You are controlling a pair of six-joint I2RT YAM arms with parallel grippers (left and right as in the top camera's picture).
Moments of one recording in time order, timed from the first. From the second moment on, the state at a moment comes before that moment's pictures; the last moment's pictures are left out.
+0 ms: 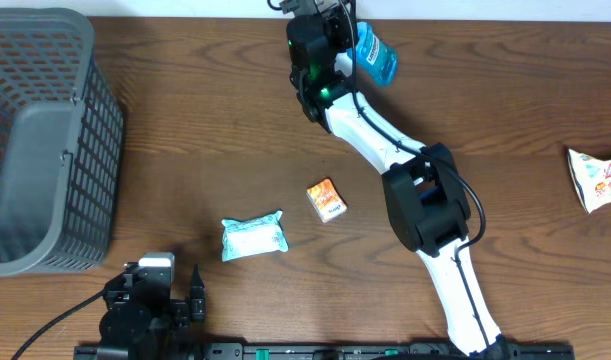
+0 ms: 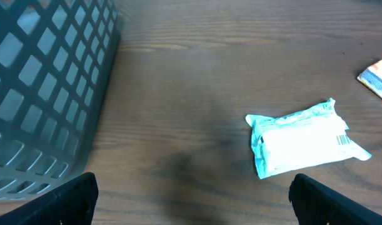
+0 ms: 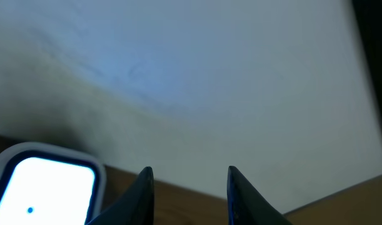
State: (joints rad) left arm -0.12 0.00 0.51 -1.10 -0.14 0.01; right arm 0.55 2.45 2.02 0.32 0.92 -0.67
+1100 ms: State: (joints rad) left arm -0.12 0.00 0.51 -1.10 -0.14 0.01; right arm 0.56 2.89 2.56 0.34 0.68 -1.19
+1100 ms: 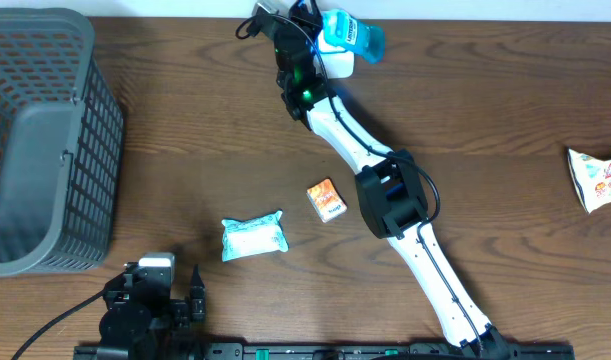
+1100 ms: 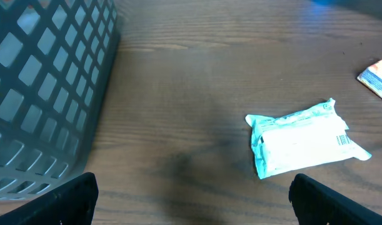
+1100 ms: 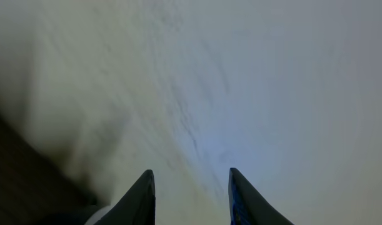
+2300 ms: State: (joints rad) left arm -0.12 0.00 0.51 -1.10 -0.14 0.01; right arm 0.41 2.55 2.58 -0.18 0.94 -0.99
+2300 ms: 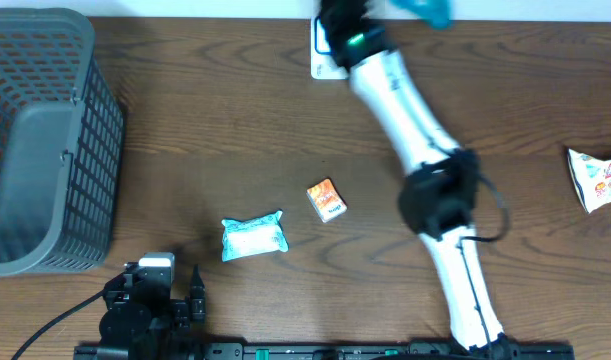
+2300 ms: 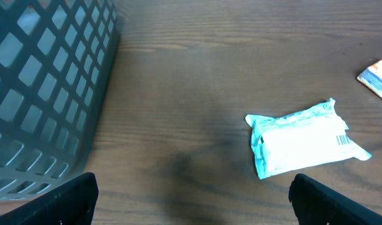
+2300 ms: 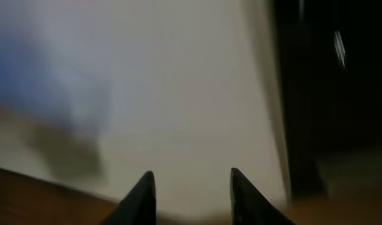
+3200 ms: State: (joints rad) left arm -0.12 0.00 0.51 -1.10 -0.14 0.01; right arm -0.33 2.52 2.46 -1.00 0.75 -0.32
